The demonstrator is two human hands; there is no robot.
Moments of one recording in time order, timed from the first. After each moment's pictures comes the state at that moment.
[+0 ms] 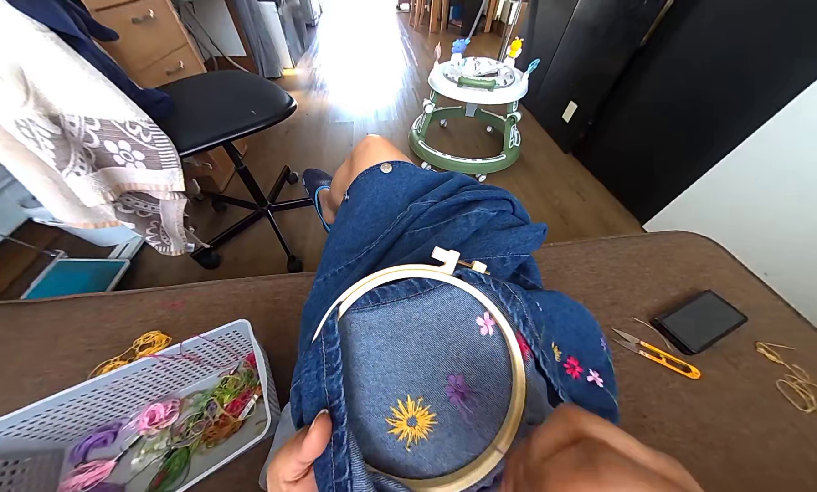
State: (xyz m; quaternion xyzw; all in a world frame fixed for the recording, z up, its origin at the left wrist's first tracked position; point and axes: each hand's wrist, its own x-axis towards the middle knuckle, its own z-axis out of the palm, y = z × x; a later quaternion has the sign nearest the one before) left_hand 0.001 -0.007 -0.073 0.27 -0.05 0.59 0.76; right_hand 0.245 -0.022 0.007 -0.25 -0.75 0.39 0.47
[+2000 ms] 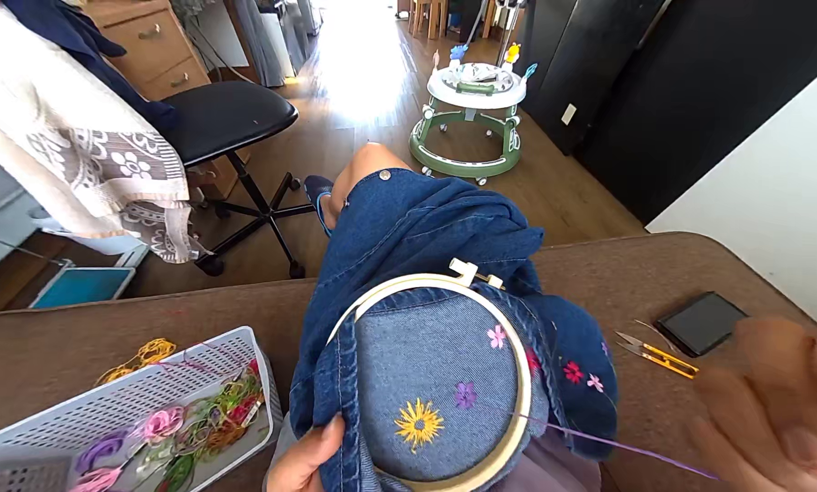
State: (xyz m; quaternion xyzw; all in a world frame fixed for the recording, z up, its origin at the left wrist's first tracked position) left_hand 0.000 -0.012 -0.066 0.29 0.08 0.63 0.72; right_hand 0.292 -0.009 0.047 -0.21 -0.57 0.49 0.62
